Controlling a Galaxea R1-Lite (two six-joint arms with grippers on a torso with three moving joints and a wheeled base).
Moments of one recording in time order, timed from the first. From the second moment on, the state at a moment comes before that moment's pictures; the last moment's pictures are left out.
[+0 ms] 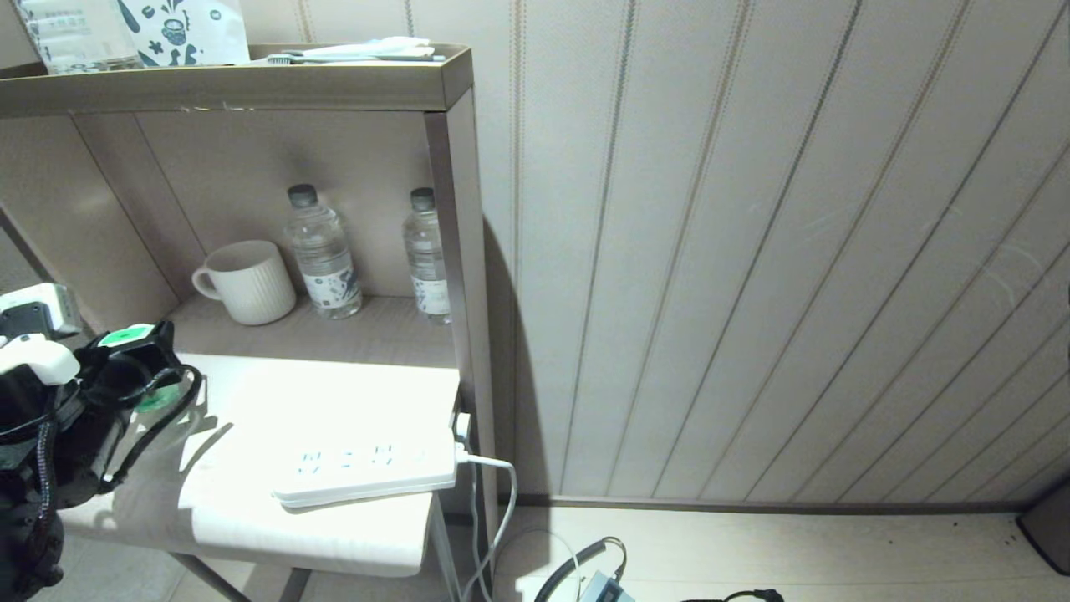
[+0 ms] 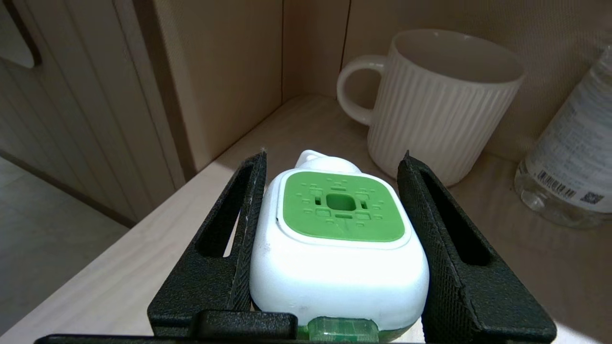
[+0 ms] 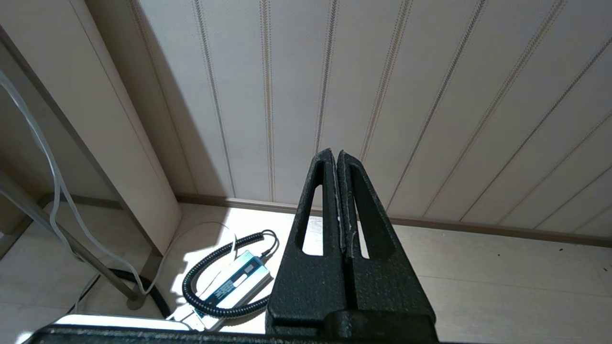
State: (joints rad) left arm 0.11 1.84 -0.37 -1.52 0.27 -0.12; right arm 0.01 0.00 -0.04 0.12 0.01 -0.02
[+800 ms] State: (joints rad) left arm 0.02 1.99 -0.47 -1.53 0.41 -0.12; right arm 0.01 0.00 -0.04 0.12 0.01 -0.02
